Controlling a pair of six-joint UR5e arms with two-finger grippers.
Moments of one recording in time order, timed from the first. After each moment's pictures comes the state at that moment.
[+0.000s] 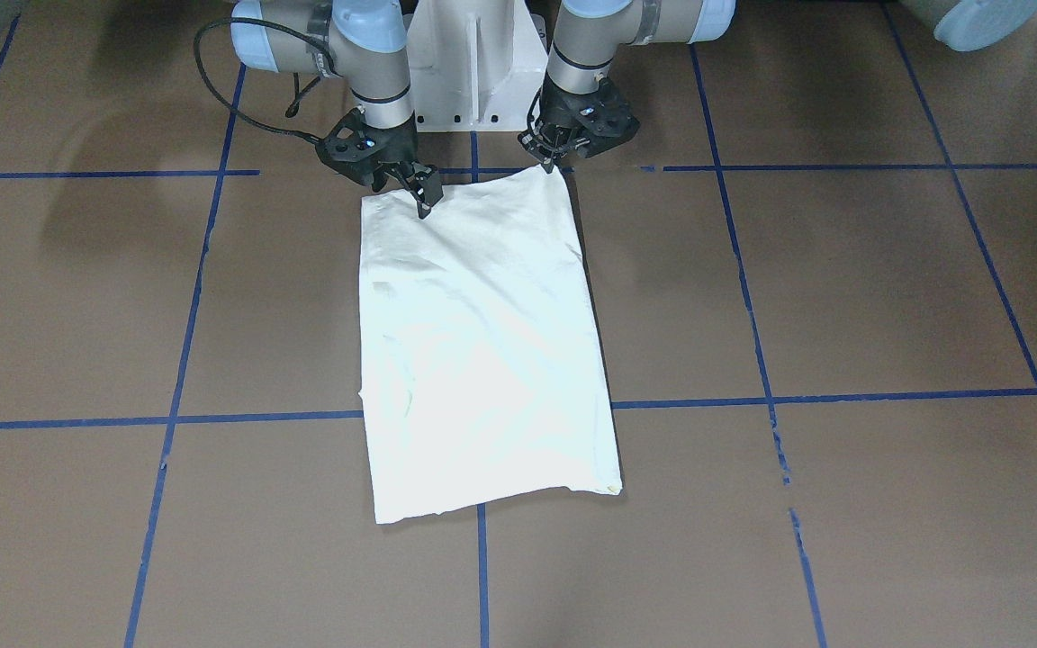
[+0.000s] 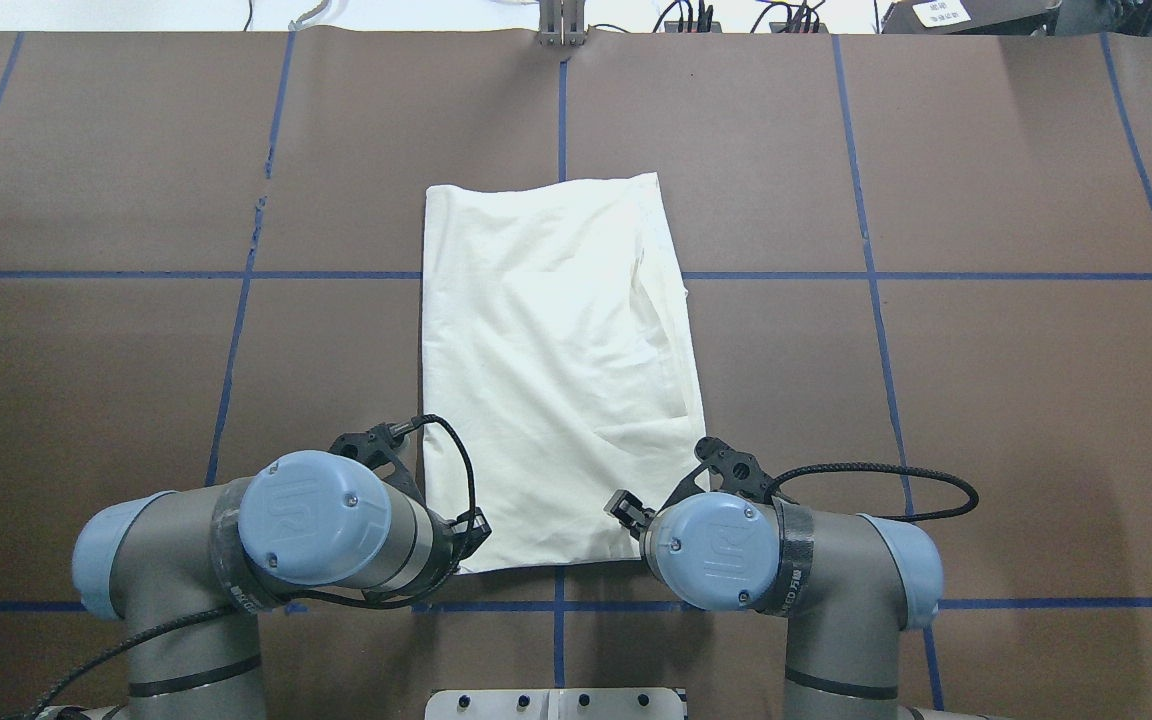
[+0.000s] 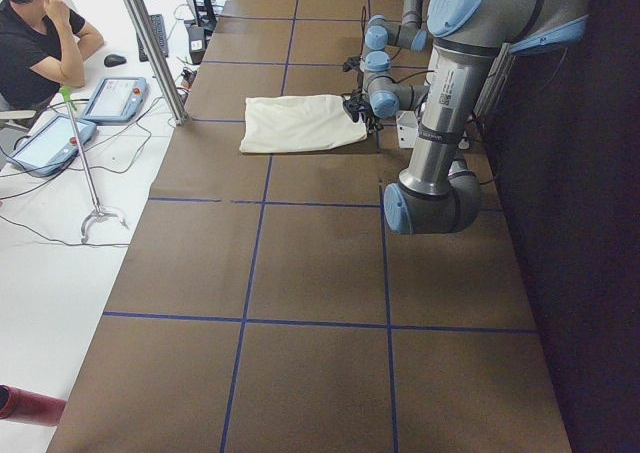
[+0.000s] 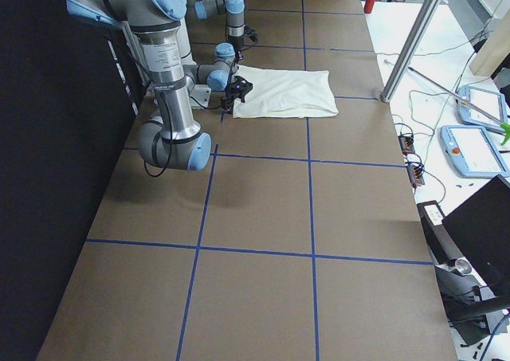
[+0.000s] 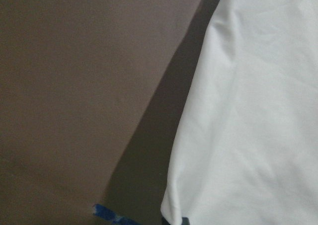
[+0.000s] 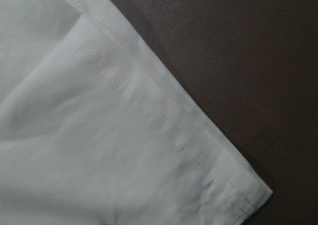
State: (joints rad) left arm -0.26 -2.02 -1.96 -1.63 -1.77 -1.92; right arm 0.20 -1.12 1.83 -1.51 1.60 2.09
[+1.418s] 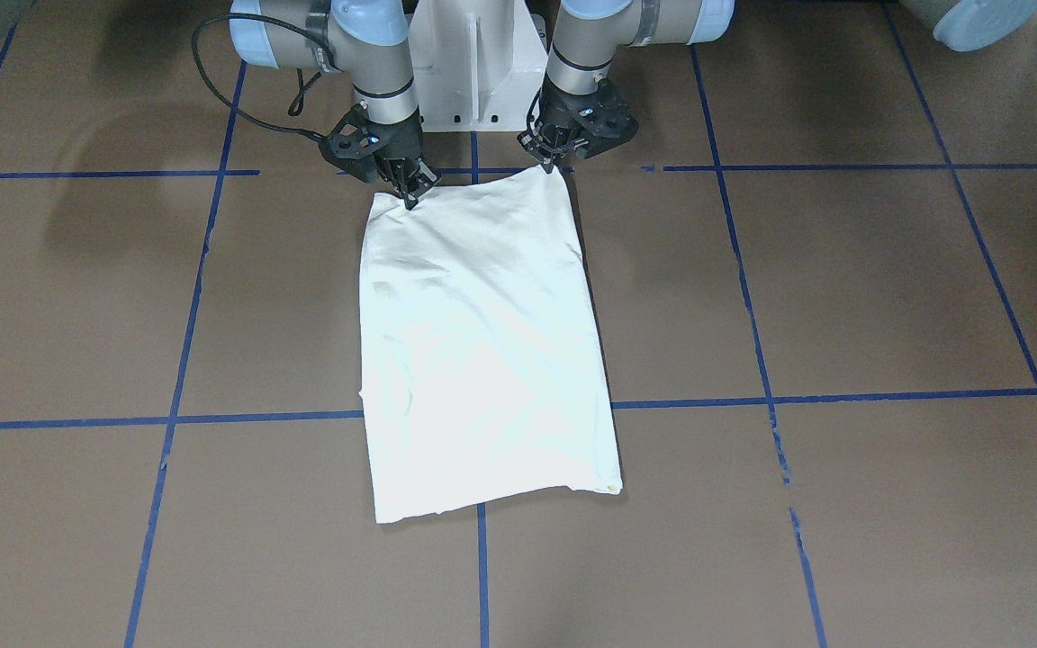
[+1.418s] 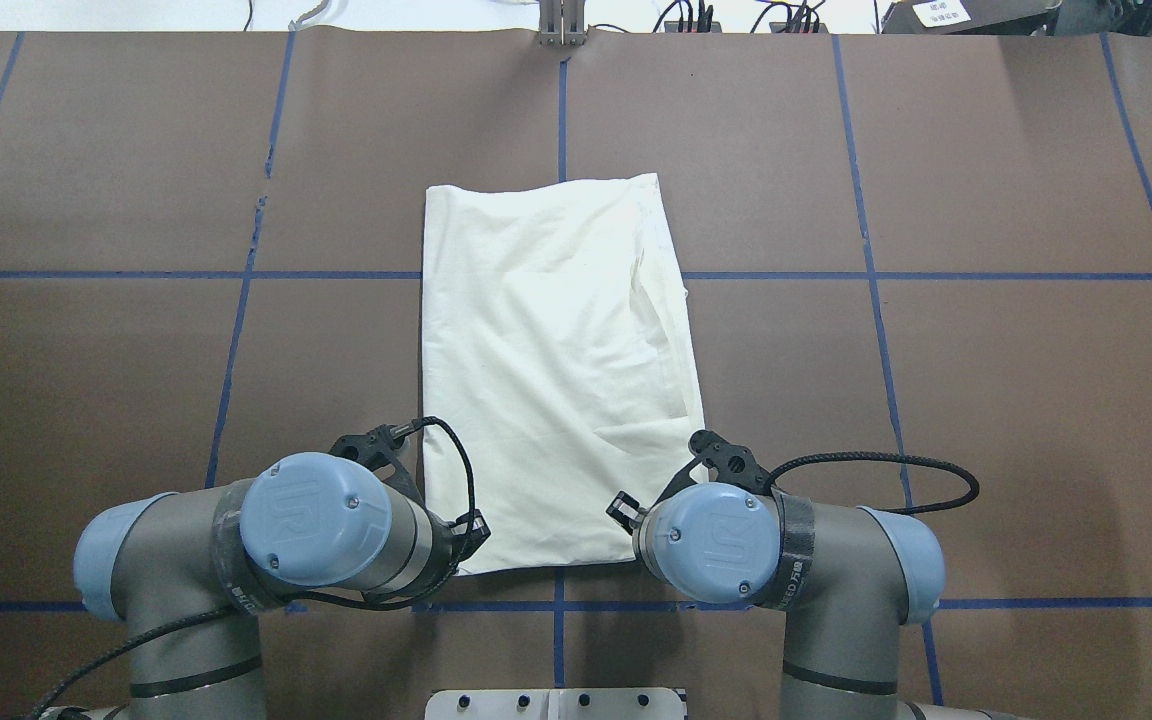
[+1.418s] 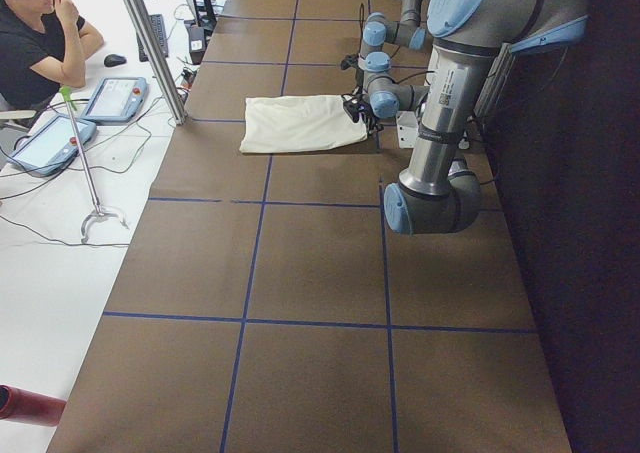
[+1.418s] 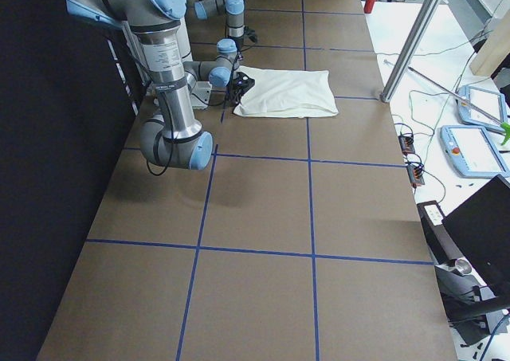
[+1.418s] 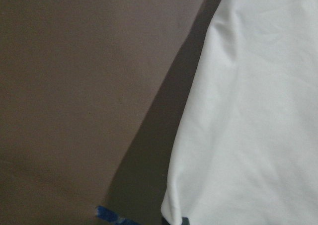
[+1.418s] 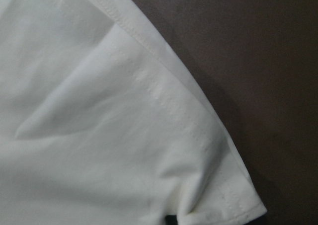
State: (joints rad) left arm -0.26 -2.02 -1.95 -1.63 -1.77 -1.92; right arm 0.23 -1.10 1.85 -1.51 1.62 2.08
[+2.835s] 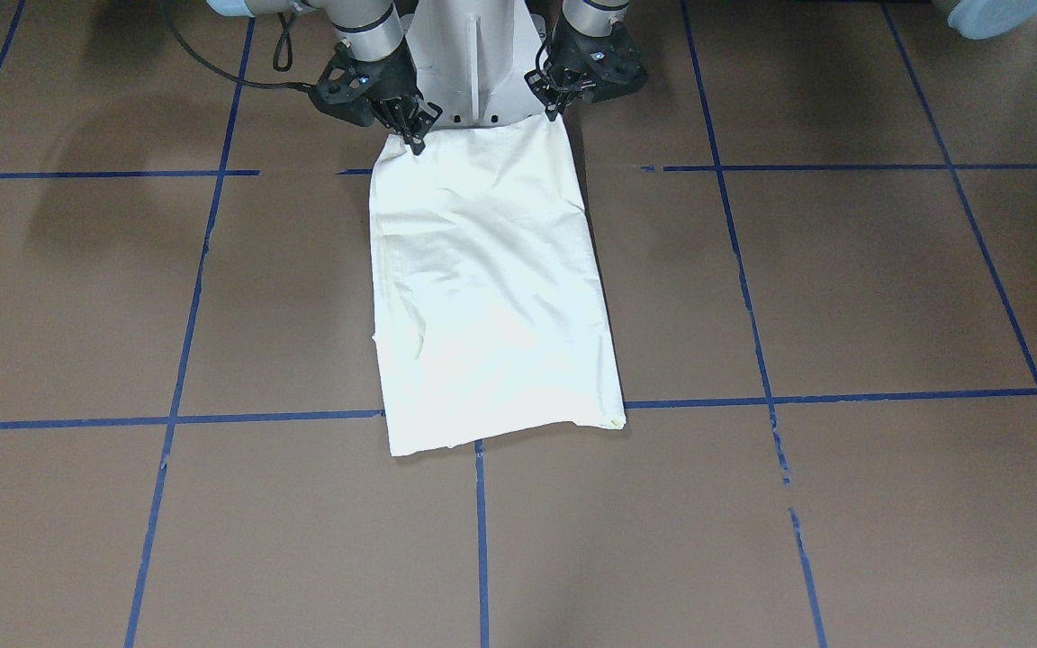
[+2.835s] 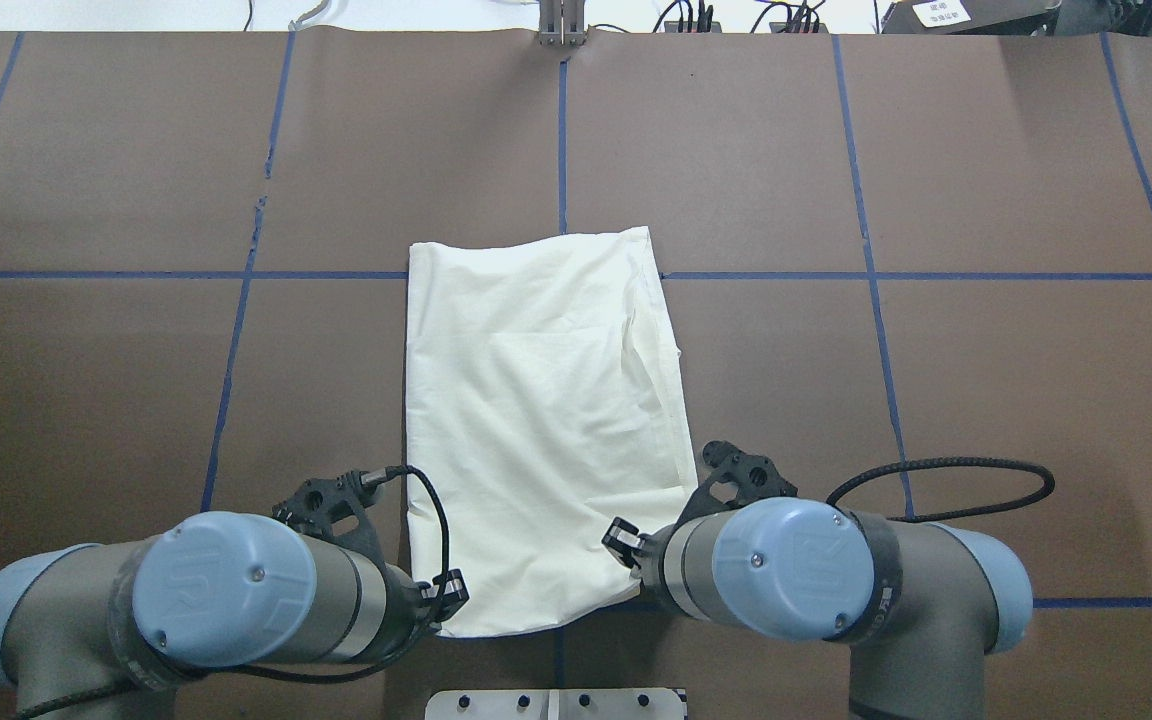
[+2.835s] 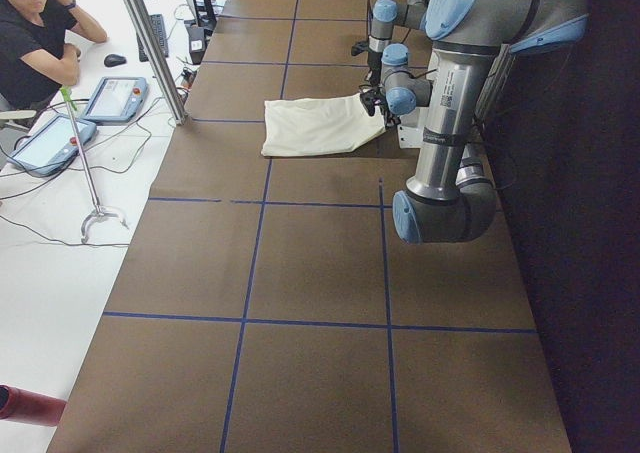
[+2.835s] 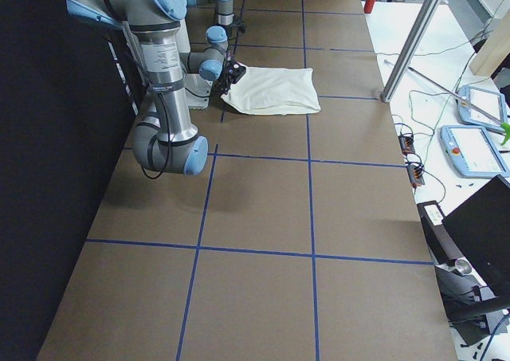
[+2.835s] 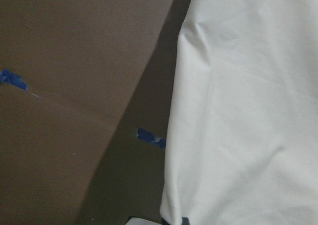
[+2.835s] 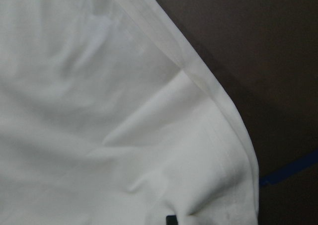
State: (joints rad) left arm -0.21 -1.93 -2.13 -1.62 -1.77 -1.85; right arm 0.22 -1.17 2.04 -1.47 1.66 2.01
